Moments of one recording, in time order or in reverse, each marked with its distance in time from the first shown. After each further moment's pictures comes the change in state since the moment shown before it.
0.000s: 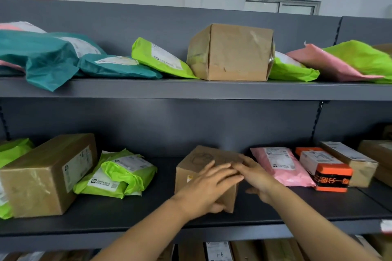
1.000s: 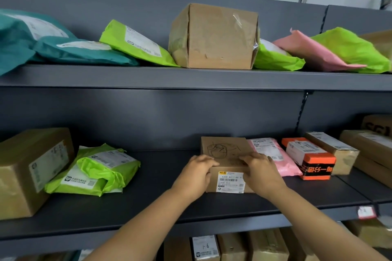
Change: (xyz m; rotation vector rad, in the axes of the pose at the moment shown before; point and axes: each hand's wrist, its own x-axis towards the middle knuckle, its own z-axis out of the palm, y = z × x) left_hand 0.034 0.007 0.016 -0.288 0.098 -0.474; right_hand 0.001 0.023 -0.046 -1.176 0.248 -0.308
